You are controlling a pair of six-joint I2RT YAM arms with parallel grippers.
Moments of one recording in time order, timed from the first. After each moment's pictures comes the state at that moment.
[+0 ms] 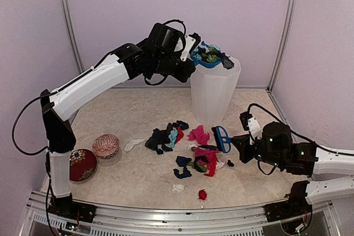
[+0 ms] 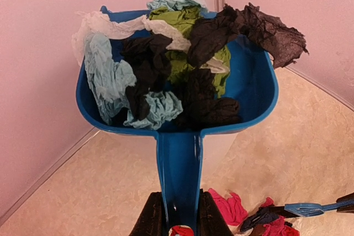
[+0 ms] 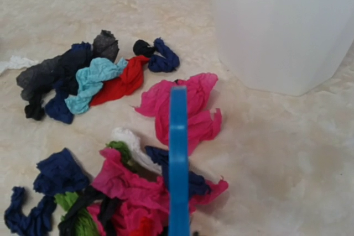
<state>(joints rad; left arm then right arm) -0.90 2.04 2.25 -0.68 -0.21 0.07 0.96 0.85 0.46 -0.05 0.33 0.26</state>
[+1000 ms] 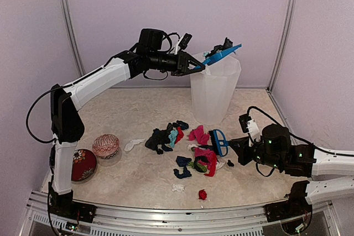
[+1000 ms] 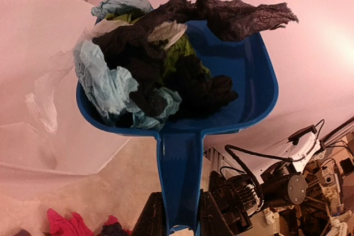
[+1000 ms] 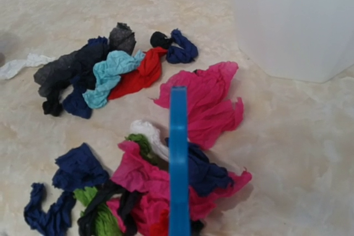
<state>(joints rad) -0.68 2.16 2.20 -0.32 0.76 -0.50 0.95 0.86 0.43 -0.01 0.27 0.32</state>
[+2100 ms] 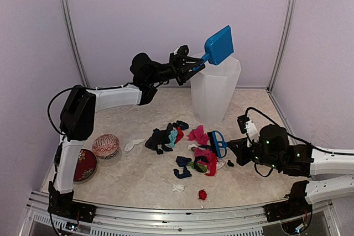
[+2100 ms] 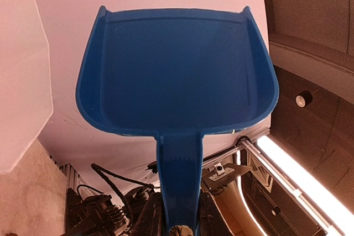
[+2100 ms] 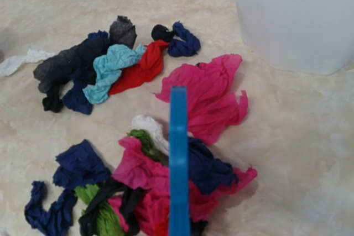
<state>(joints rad) -0.66 2.28 1.86 1.03 0.93 -1.76 0.95 0.89 0.43 0.01 0.26 0.34</state>
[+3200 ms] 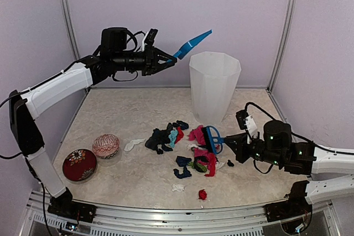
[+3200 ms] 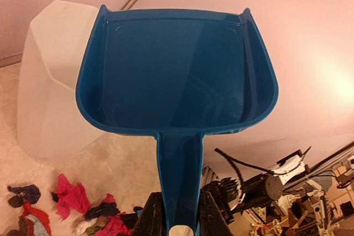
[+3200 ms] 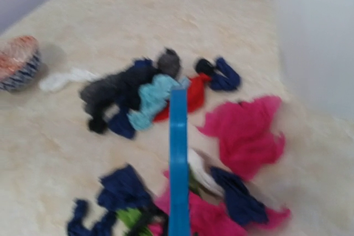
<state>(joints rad) -0.60 1.73 1.68 -0.13 0.70 -0.68 0.95 0.88 0.46 0.05 0.18 0.26</state>
